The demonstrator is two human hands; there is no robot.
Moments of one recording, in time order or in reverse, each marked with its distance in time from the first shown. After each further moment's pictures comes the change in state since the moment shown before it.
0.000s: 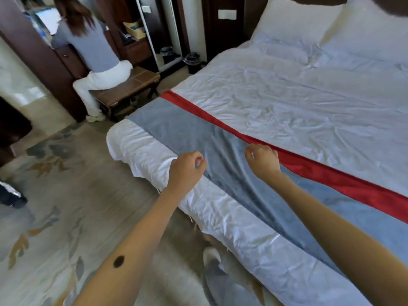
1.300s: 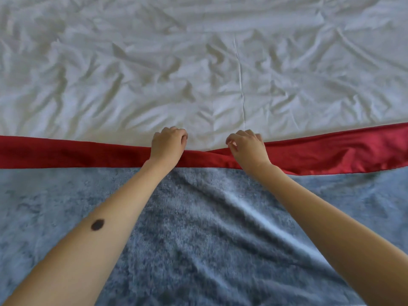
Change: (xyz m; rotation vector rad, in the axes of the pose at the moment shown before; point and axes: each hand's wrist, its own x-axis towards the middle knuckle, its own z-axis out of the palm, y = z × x) left_hand 0.575 -0.130 0.426 0.195 -0.712 0.593; right_hand 0.412 0.211 0.299 -0.105 -0.099 0.639
